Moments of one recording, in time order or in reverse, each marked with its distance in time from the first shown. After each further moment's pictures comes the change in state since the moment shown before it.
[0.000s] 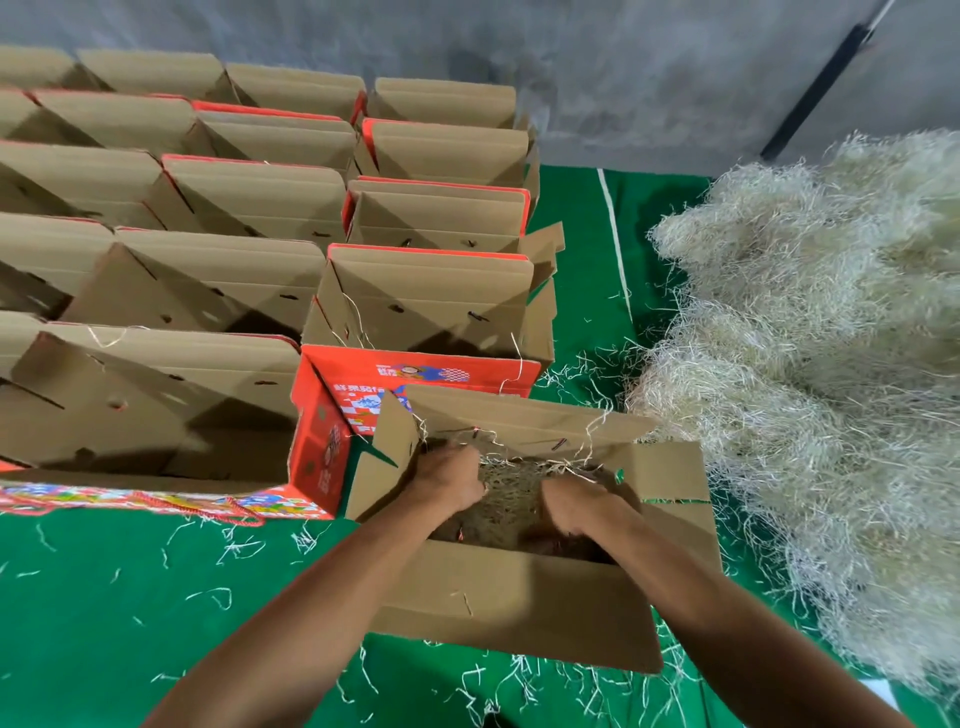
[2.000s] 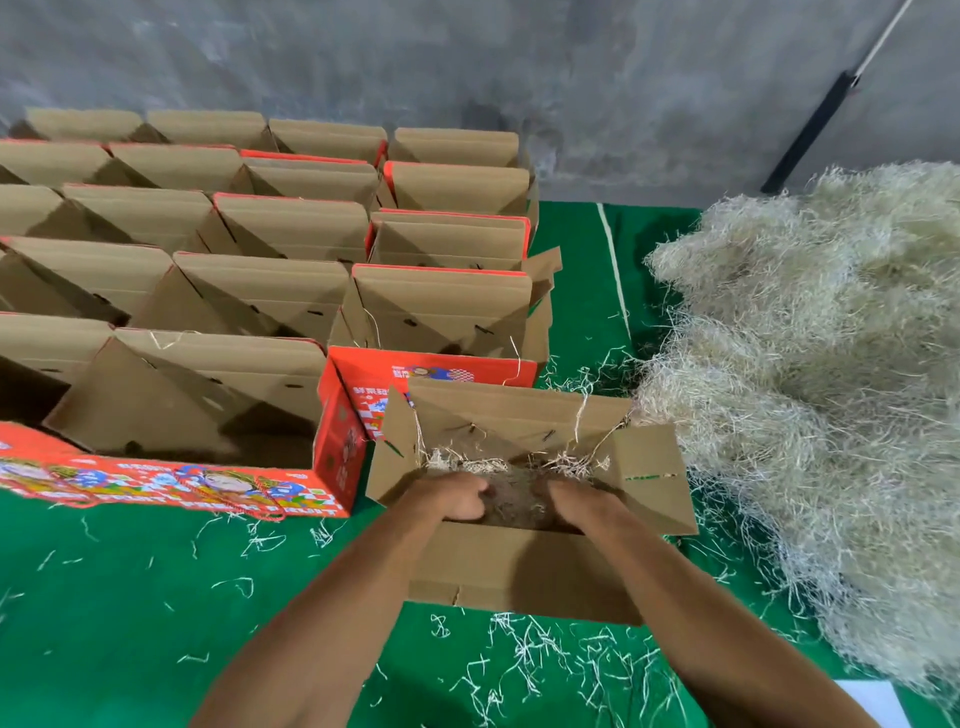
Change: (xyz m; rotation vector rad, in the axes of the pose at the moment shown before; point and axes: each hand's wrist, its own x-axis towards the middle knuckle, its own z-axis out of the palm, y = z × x) left_hand -0.039 0.001 -0.009 -0.060 -0.287 0.038; right_hand -0.021 0.009 0.017 0.238 0.203 -0.041
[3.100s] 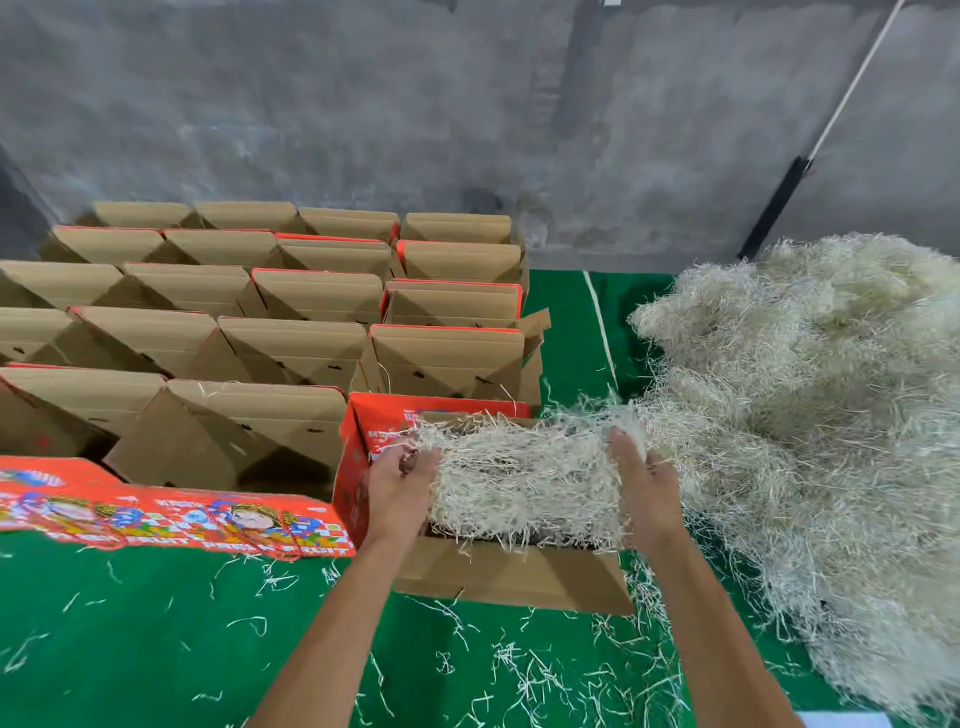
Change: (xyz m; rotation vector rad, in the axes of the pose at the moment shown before) left_hand -0.119 -0.010 -0.022 -1.290 0.964 0.096; right_hand -0.118 0.011 -0.067 1.448 0.609 0.101
